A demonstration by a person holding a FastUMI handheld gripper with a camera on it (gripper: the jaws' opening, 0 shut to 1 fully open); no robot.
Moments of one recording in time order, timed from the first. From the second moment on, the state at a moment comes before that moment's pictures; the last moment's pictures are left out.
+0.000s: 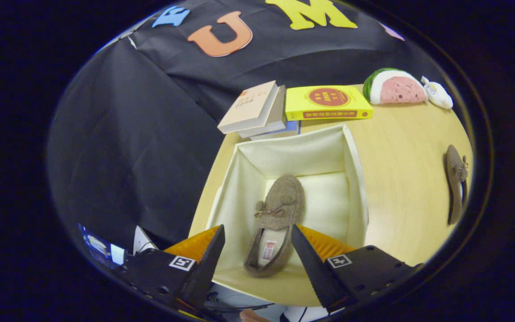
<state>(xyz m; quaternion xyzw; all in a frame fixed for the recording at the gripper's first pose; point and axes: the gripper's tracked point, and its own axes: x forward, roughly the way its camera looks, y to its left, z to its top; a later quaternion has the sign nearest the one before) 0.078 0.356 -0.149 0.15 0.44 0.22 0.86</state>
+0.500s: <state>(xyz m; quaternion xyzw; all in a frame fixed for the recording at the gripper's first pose) 0.061 0.261 -0.093 0.13 0.39 0.20 0.89</state>
